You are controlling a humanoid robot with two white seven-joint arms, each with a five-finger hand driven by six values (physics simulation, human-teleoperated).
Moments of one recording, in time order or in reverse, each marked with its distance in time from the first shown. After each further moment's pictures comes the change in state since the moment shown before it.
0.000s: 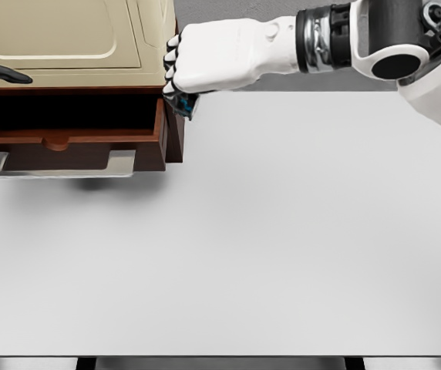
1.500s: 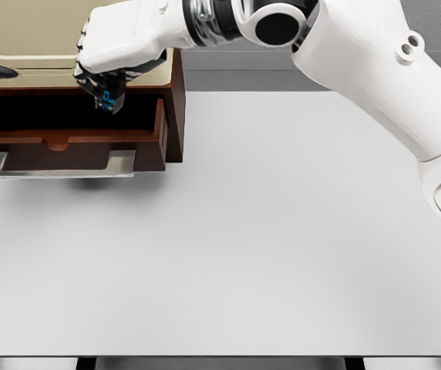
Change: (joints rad) left arm 0.011 -0.011 -0.008 0.094 -0.008 -0.054 0.000; right arm -0.135 0.317 0.081 0.348 0.000 0.000 0.000
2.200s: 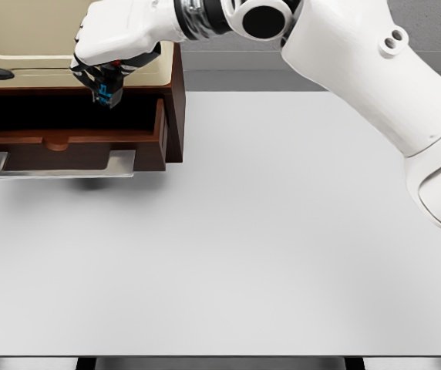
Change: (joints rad) left arm 0.006 -0.016 -0.006 0.032 -0.020 -0.008 0.000; right arm -0.017 0.051 0.000 0.091 0.009 0.000 0.000
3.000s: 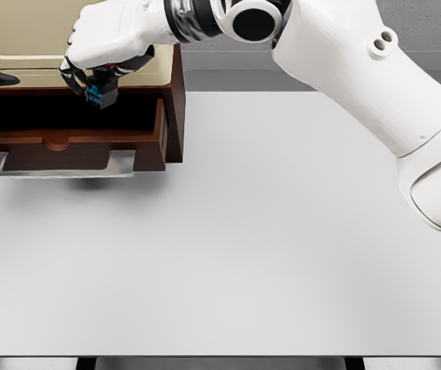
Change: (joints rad) left arm 0.011 -0.013 -0.004 0.005 -0.010 0.000 0.000; right arm -0.002 0.023 0.001 0.009 0.021 0.000 0.000
